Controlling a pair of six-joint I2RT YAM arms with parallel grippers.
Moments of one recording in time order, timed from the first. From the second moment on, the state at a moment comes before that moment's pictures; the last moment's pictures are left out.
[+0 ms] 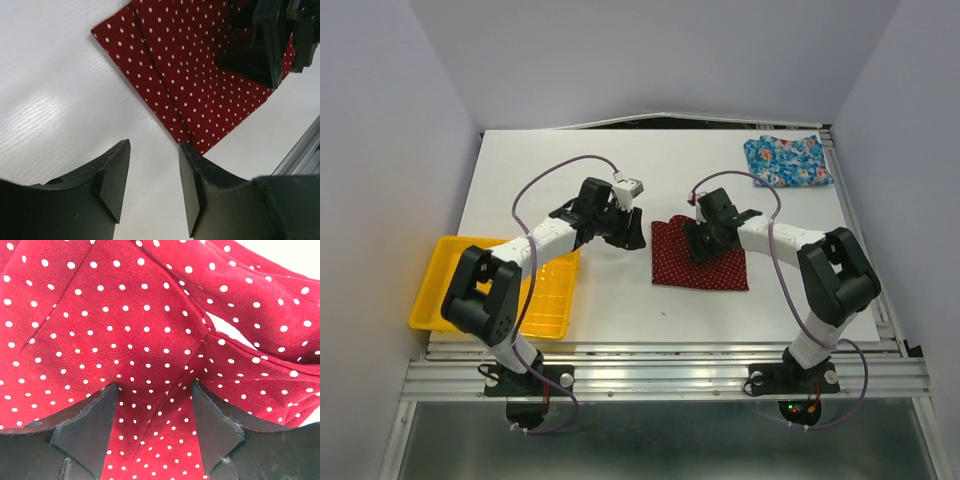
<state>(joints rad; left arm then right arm) -0.48 1.56 1.01 -0.22 0.43 -0.14 0.52 1.73 1.04 -0.36 0.03 0.13</state>
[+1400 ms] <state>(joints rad) -0.64 1.77 0.95 -0.03 0.33 -0.75 0.02 1.59 0.90 -0.53 -0.29 0.29</state>
